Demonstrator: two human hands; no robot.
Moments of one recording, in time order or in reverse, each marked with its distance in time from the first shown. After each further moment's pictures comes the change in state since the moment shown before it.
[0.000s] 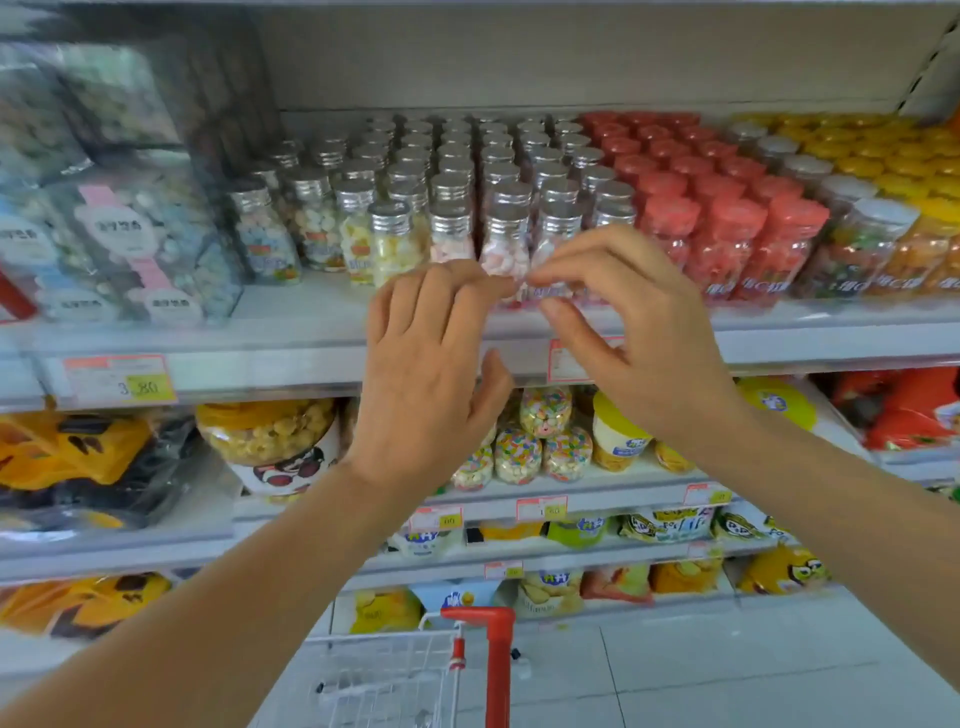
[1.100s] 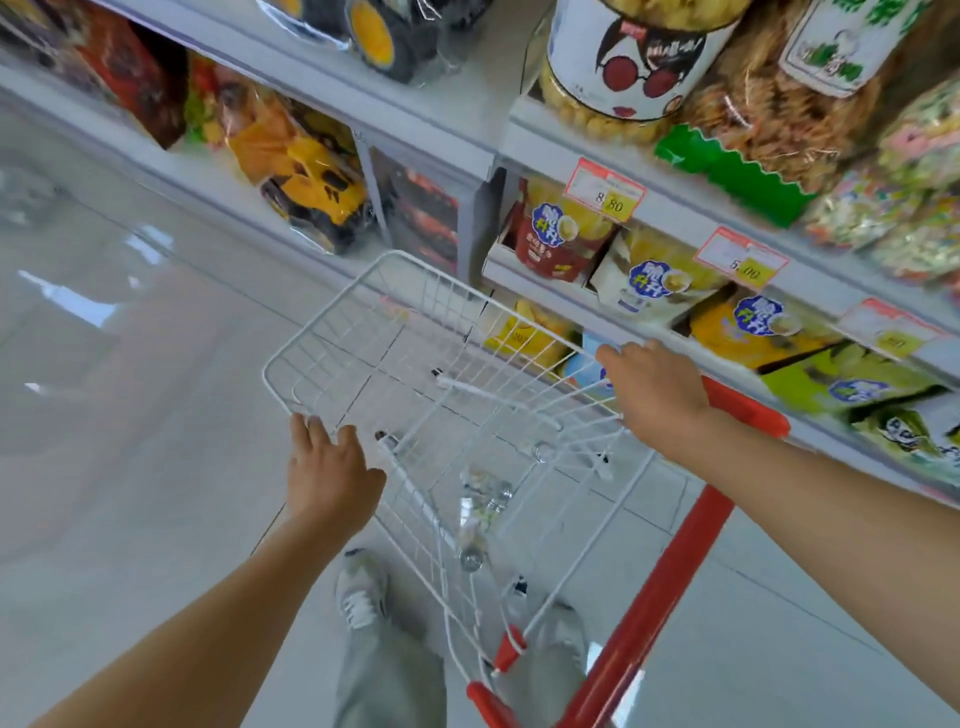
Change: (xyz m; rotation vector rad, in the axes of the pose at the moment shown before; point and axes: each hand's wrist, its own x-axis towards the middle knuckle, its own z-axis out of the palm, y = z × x) left_hand -0.500 -0.035 -0.047 0.262 -1.122 -1.504; right_hand -0.258 -0.093 0.274 -0.536 -1.387 -0.085
